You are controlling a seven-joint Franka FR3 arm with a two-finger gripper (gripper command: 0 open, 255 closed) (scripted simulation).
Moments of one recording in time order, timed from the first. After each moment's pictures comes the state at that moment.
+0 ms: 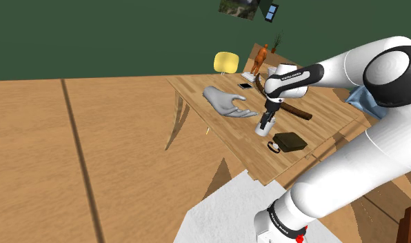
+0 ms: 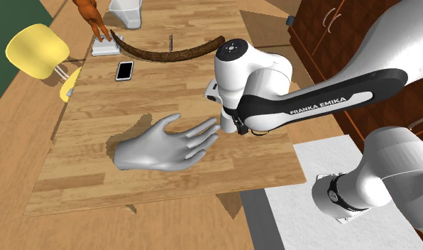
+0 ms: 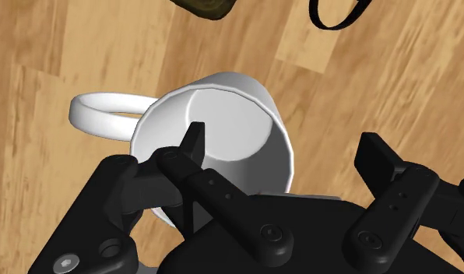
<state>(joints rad) -0.14 -0.11 -0.54 -2.39 -0.24 2.19 -0.70</state>
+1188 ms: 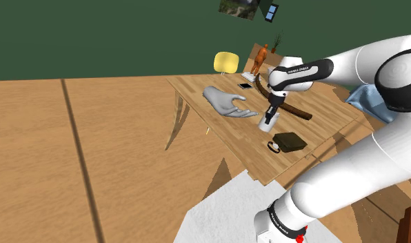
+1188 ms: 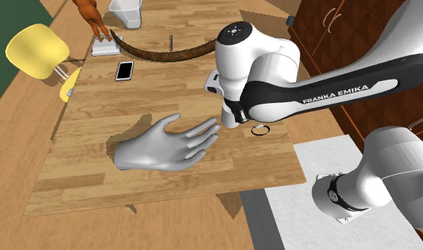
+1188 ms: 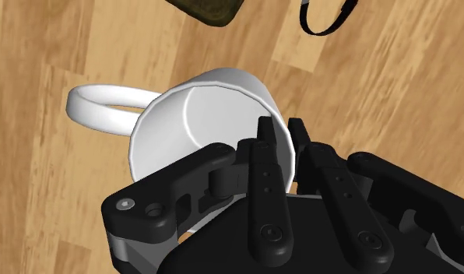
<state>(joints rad) -0.14 -0.17 -0.53 -2.35 -0.26 2.09 -0.69</state>
